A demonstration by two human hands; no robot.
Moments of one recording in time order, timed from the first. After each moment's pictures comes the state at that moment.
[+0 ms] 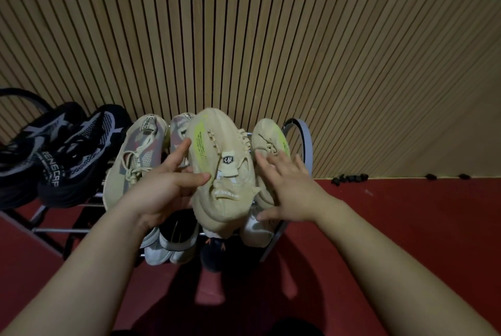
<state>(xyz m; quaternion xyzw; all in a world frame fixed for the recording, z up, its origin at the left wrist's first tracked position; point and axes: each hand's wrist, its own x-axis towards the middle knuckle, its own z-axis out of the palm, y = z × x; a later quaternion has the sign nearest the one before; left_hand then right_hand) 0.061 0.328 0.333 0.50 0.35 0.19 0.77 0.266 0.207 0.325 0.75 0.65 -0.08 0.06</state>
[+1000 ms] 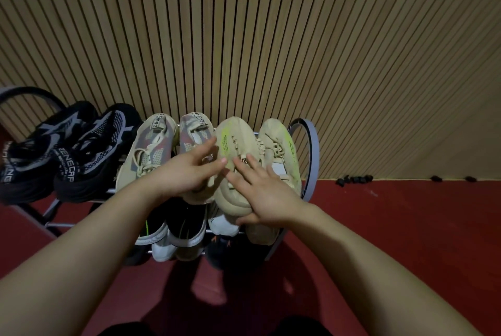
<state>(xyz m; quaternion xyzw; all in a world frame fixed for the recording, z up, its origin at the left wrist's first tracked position) 0.069 0.352 0.332 0.76 0.32 0.10 0.56 0.225 0.233 0.310 0.68 0.73 -0.05 0.08</state>
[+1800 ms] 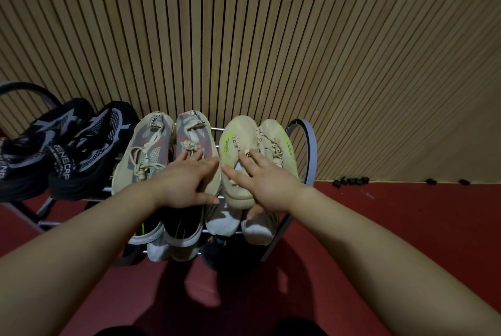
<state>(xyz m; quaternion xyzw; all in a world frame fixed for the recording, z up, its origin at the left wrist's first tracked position) 0.072 0.356 0.319 0.95 0.25 -0.10 0.13 0.239 0.249 0.324 0.66 0.73 -0.05 0.20</state>
